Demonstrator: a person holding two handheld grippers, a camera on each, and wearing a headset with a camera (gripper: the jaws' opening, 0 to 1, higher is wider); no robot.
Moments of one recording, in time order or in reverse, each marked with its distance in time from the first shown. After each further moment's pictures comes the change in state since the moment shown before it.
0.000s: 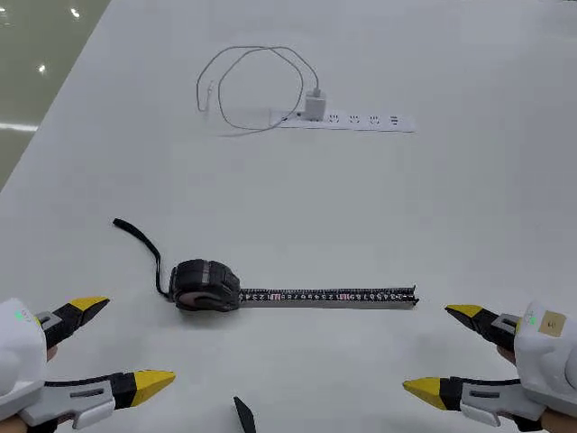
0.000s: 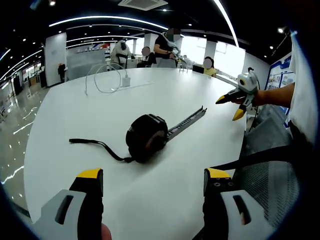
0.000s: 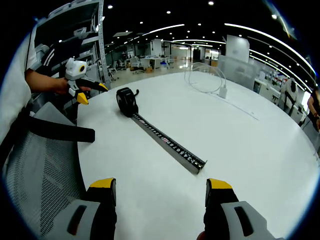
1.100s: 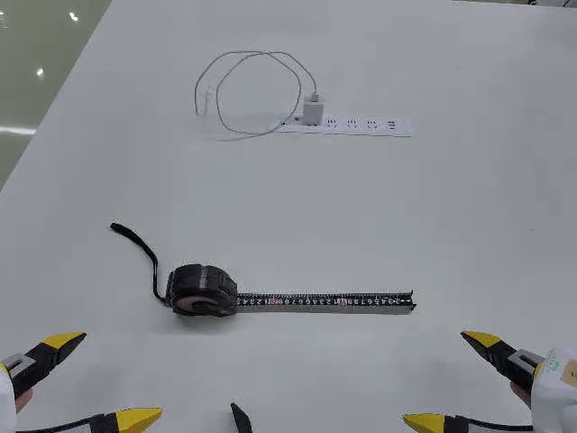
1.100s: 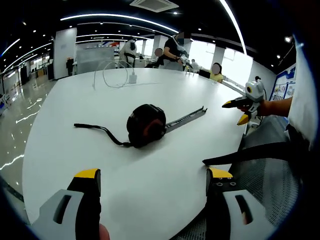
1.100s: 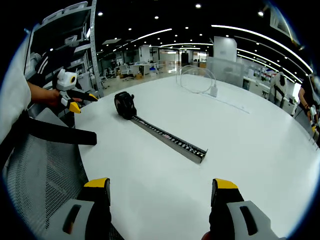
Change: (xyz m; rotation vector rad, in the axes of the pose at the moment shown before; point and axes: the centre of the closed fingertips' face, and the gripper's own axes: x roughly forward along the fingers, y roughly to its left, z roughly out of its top) left arm -0.019 -0.010 -0.023 -0.082 -0.017 0.033; right arm -0.012 0.014 -0.013 0.079 -0.055 -0.062
